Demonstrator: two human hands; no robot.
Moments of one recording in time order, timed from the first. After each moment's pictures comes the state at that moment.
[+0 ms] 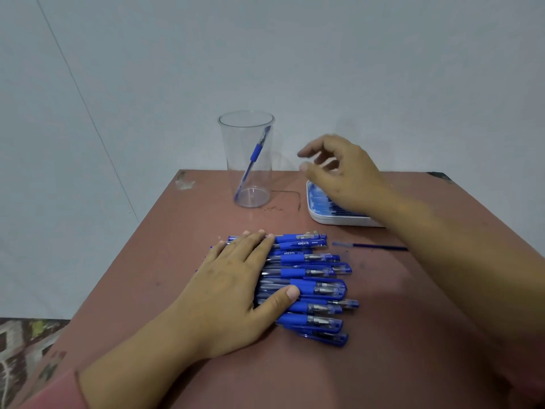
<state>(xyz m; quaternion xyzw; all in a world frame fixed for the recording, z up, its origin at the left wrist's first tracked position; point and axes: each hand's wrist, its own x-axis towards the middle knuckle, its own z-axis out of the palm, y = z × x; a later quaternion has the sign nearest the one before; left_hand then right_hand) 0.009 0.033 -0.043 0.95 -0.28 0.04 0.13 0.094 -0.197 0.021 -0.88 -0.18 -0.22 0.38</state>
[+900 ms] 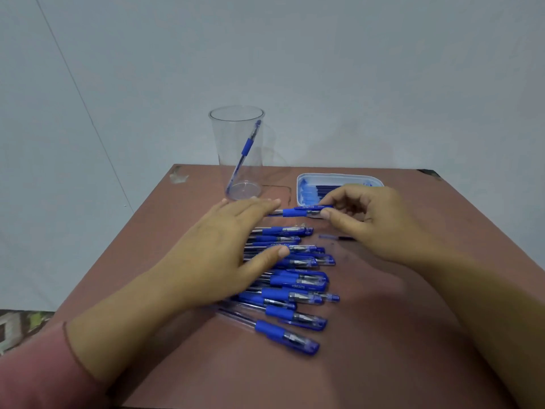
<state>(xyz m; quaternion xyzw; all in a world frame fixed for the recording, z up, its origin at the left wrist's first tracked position) 0.021 0.022 -0.010 0.91 -0.34 0.14 0.18 0.017 -0.226 0.000 -0.88 -0.16 -0.15 0.42</state>
